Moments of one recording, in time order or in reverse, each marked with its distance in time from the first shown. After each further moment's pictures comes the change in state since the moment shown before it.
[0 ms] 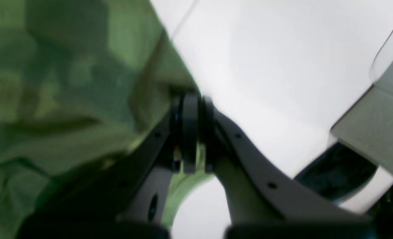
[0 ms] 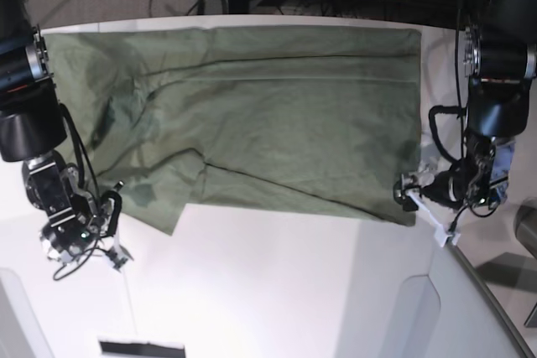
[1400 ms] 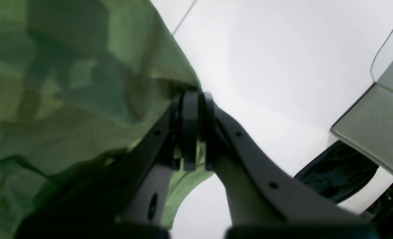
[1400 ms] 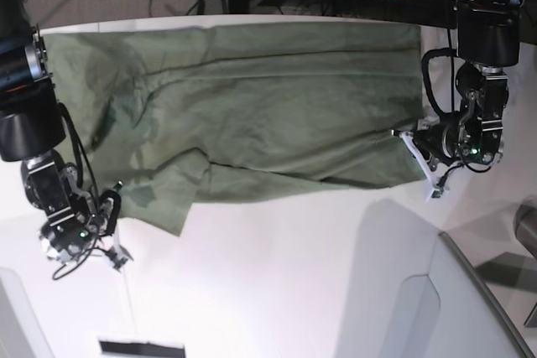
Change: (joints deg) left arm 21.3 0.5 -7.0 31.7 7.5 1.1 16.1; right arm 0.0 0.1 0.1 -0.3 0.0 -0.1 1.6
